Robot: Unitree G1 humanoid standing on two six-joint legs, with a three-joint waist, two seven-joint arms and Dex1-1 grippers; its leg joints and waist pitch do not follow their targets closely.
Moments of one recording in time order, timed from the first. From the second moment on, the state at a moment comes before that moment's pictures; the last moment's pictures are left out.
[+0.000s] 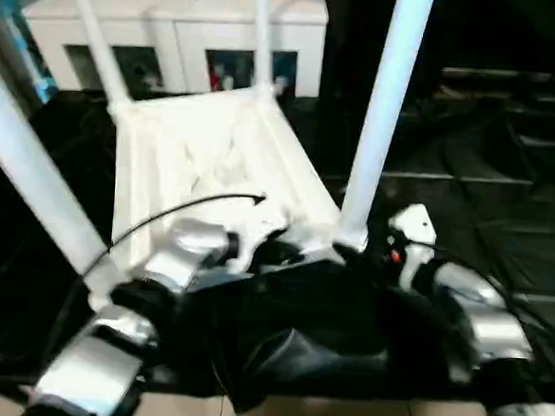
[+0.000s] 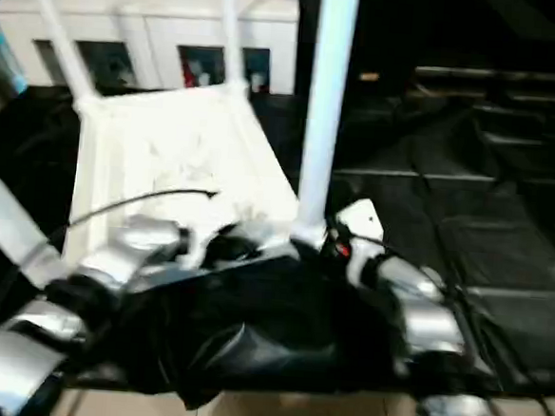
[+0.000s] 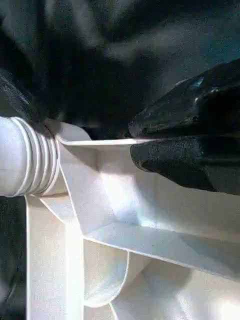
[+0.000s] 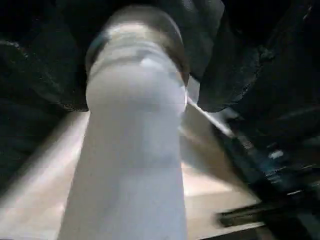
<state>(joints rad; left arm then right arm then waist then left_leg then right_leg) -0.69 0.24 -0.26 0.85 -0.02 -0.05 -1.19 -0.39 -0.40 0.09 0.48 0.19 0.03 1.02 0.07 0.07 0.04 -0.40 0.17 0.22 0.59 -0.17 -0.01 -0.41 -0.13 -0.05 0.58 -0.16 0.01</state>
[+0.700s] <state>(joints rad) -0.68 0.29 -0.27 0.84 -0.04 -0.07 -1.38 -0.39 -0.46 0.14 0.43 0.22 0.06 1.21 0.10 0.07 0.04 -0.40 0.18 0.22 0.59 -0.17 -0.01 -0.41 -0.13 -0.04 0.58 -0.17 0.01</state>
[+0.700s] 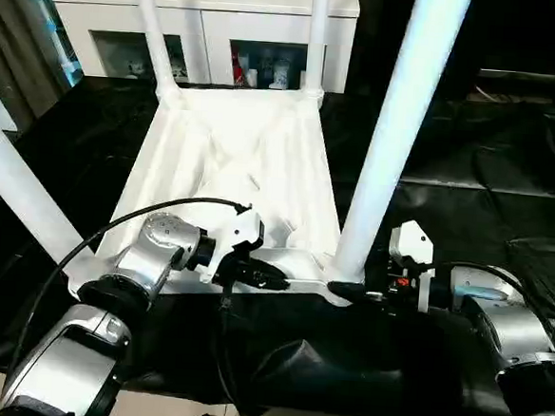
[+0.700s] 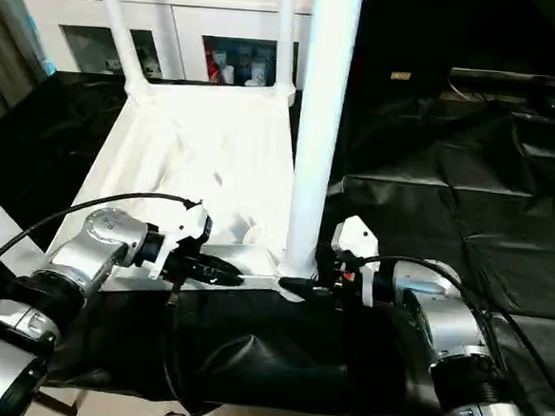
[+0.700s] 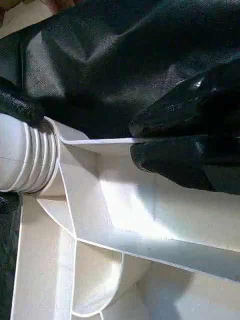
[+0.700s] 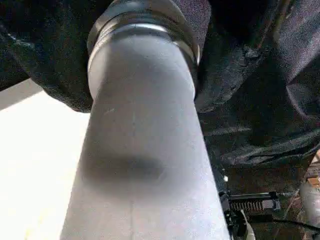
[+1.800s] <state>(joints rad) -0.75 0.13 -0.22 0.97 0.07 -0.08 -0.93 -0.47 -0.20 -0.02 0.68 0.14 -0.06 0.65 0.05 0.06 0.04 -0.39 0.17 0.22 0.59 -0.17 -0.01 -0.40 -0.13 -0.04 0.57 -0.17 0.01</state>
